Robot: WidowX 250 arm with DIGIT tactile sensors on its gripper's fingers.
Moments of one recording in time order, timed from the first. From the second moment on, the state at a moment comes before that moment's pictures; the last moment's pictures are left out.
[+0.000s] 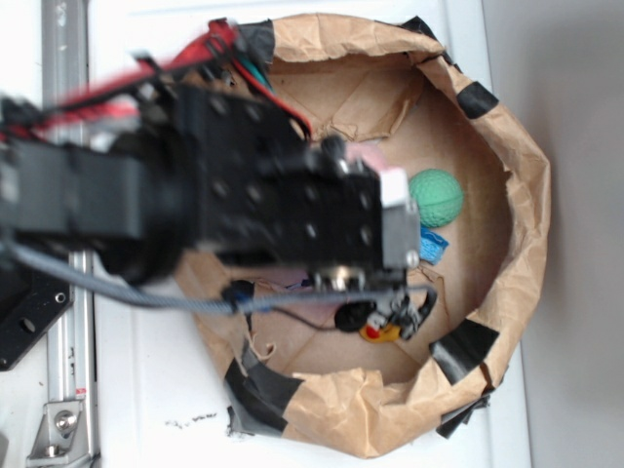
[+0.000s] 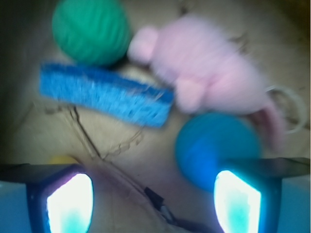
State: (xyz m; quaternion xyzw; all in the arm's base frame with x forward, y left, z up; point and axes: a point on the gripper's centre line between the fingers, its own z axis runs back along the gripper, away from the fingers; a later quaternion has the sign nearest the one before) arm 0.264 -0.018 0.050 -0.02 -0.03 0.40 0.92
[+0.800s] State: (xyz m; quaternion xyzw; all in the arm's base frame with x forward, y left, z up) arm 0.302 -0.069 0.017 -0.03 -0.02 0.38 0.92
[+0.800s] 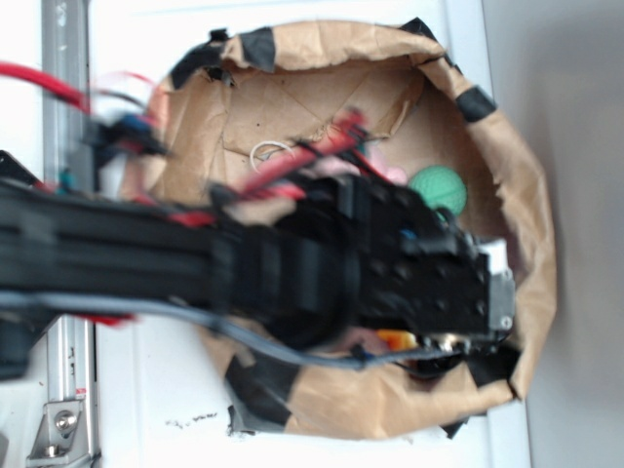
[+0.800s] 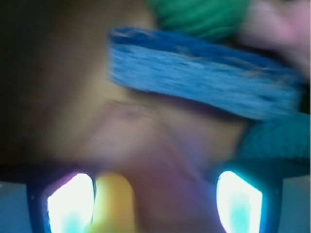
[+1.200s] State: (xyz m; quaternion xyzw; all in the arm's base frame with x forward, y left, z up) arm 0.293 -0.088 0.017 -0.04 -0.01 0.36 0.93
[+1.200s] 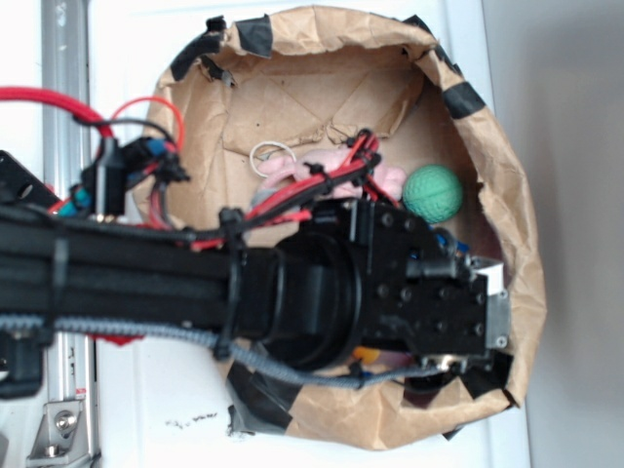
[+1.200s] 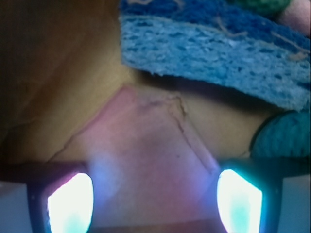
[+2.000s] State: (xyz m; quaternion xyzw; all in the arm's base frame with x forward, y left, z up) arm 0.269 -0.103 0.019 -0.04 0.01 0.34 0.94
